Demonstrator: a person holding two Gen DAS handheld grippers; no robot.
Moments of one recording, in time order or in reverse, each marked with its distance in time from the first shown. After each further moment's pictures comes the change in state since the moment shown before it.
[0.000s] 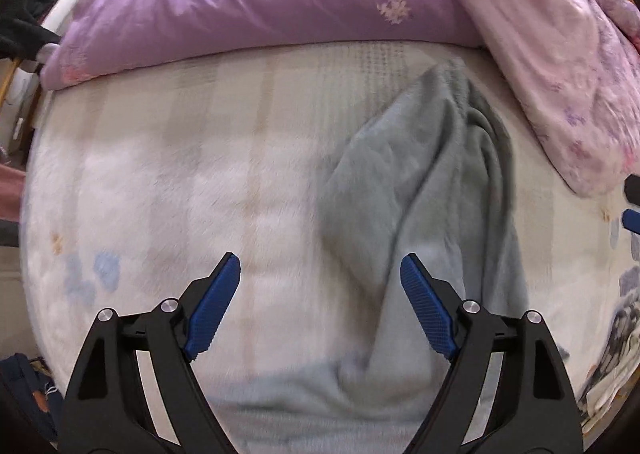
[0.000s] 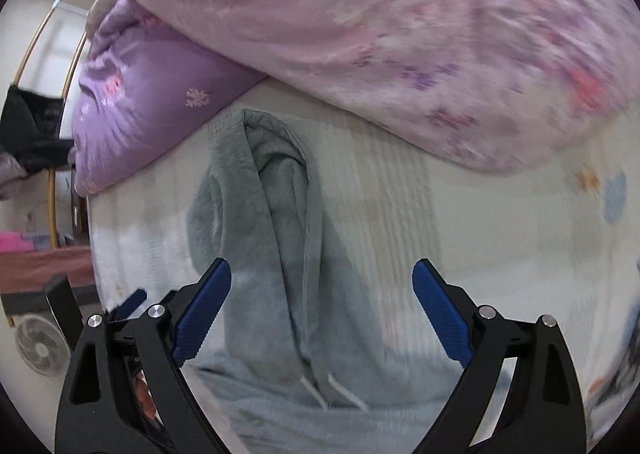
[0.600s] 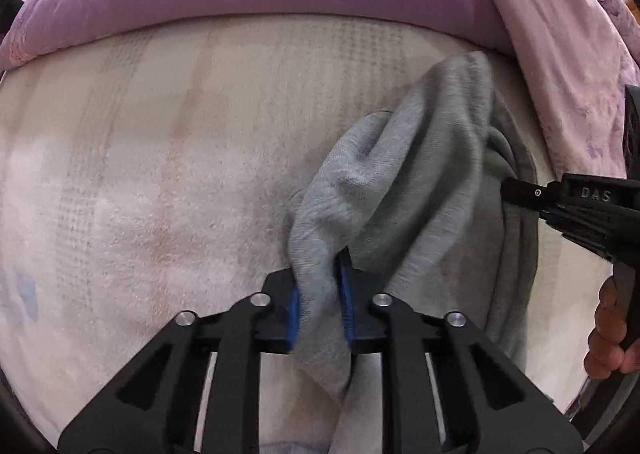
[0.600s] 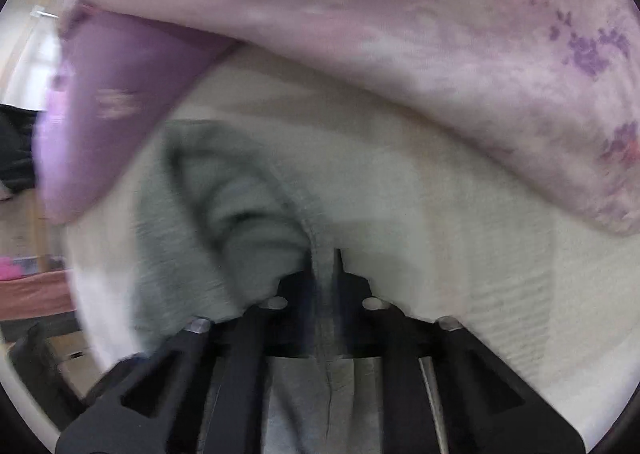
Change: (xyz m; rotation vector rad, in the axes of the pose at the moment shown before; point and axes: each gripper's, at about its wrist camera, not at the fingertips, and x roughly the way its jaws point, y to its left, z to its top) left arm 0.069 -0.006 0.020 -0.063 -0.020 -0.125; right arm 0.117 -0.002 0.038 0.065 -0.008 0.049
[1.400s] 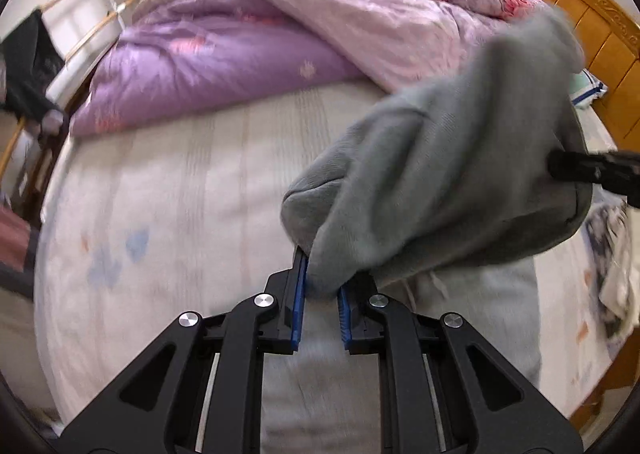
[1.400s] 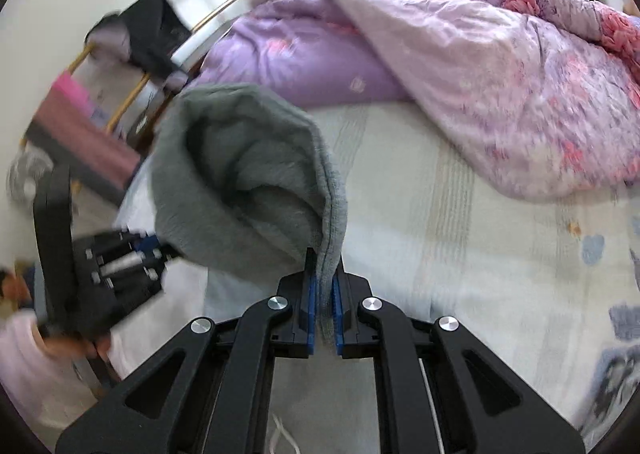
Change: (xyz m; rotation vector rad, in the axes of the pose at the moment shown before) left arm -0.222 -0.009 -0.242 0.263 -0.301 0.034; right arm -0.244 0.039 -0.281 -0.582 -0.243 0.049
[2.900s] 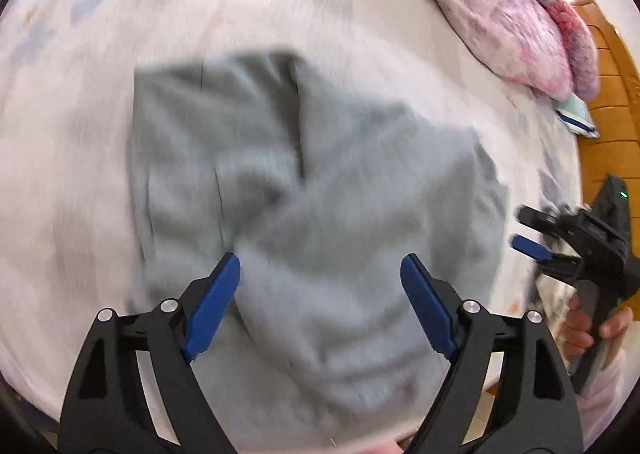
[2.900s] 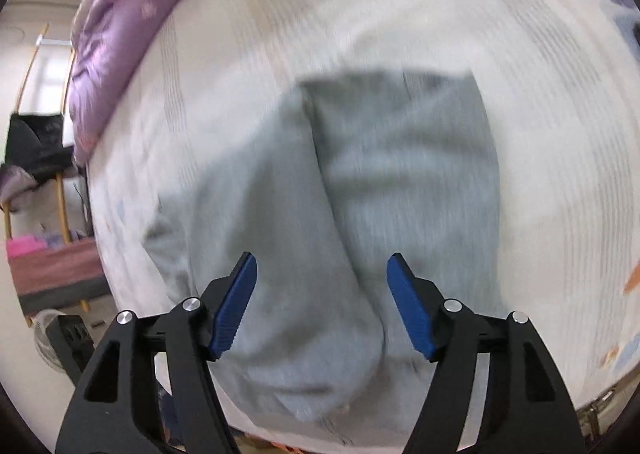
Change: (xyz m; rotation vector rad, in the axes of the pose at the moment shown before) left arm 0.096 0.035 -0.098 -0.344 0.341 -0.258; right arm 0.078 -0.107 -0.136 0.757 0.253 -0.030
